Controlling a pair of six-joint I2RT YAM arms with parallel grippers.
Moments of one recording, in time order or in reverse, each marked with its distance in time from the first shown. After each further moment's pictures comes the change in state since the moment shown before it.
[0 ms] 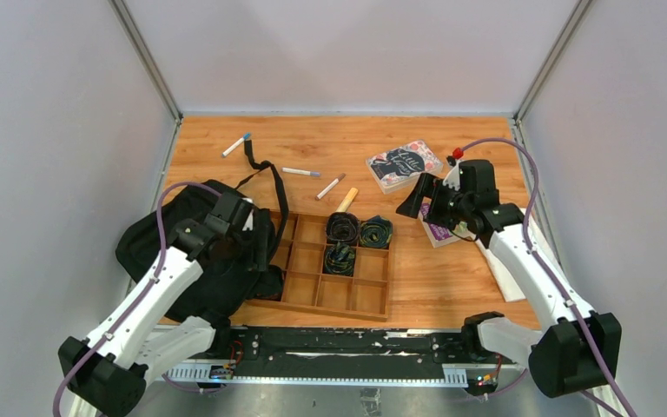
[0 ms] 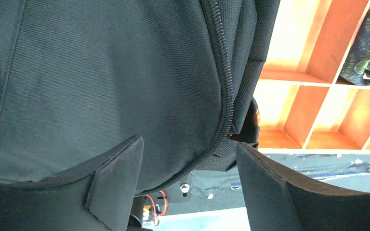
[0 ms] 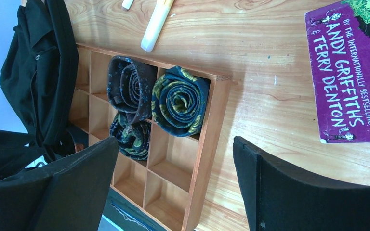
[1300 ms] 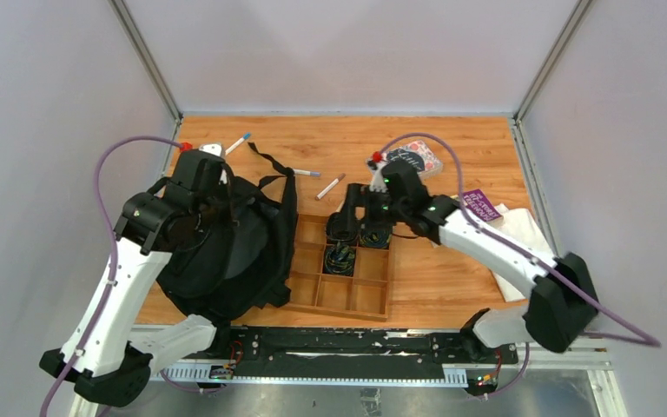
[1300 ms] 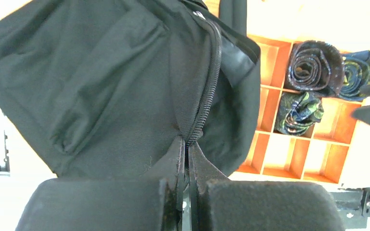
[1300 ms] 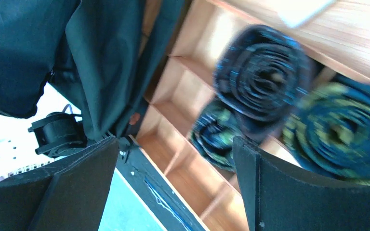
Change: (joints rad) left arm 0.000 0.081 0.541 -0.185 -0.182 -0.004; right arm 0.426 0.200 0.100 0.183 0.038 0.127
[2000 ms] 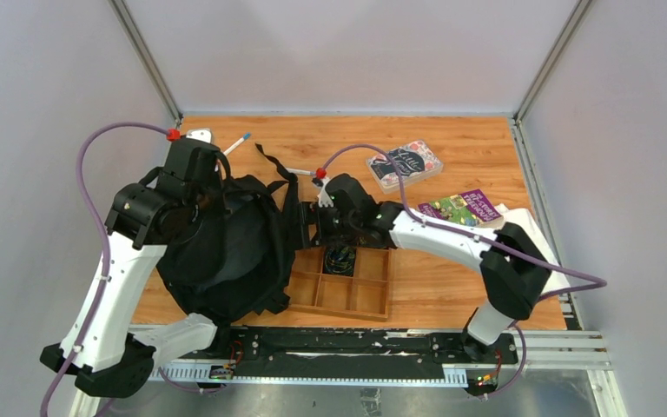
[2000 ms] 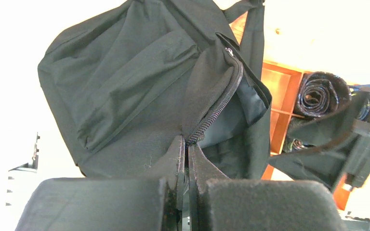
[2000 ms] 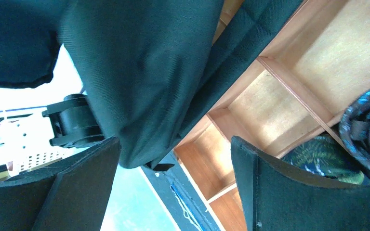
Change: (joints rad) left arm 0.000 0.057 0.163 -0.056 -0.137 0.003; right arm 0.282 0.358 0.183 0.181 -0.027 0.096
